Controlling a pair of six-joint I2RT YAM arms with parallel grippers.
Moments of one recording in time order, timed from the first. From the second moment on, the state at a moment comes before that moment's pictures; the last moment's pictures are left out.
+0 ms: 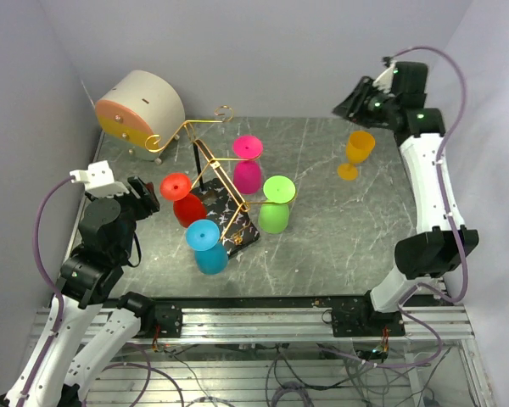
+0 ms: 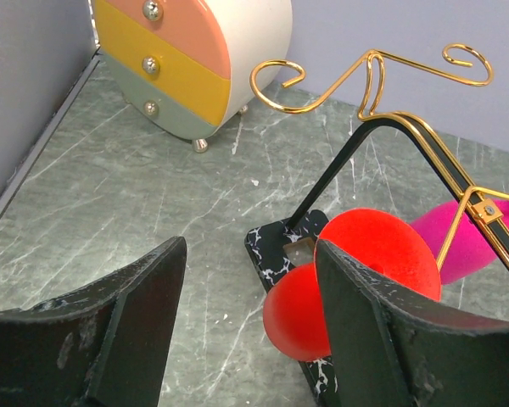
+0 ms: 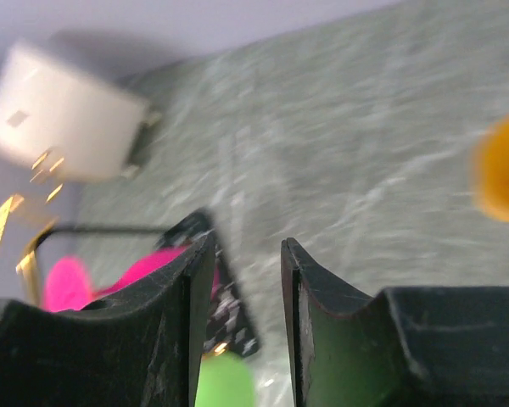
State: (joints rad) left arm -0.40 0.56 0.89 -0.48 -0.49 -0.33; right arm 0.02 1.71 2.02 -0.85 -0.25 0.41
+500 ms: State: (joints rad) left arm -0.40 0.51 0.88 -0.48 -0.49 -0.34; right arm 0.35 1.80 1.78 -0.43 -0.73 0.66
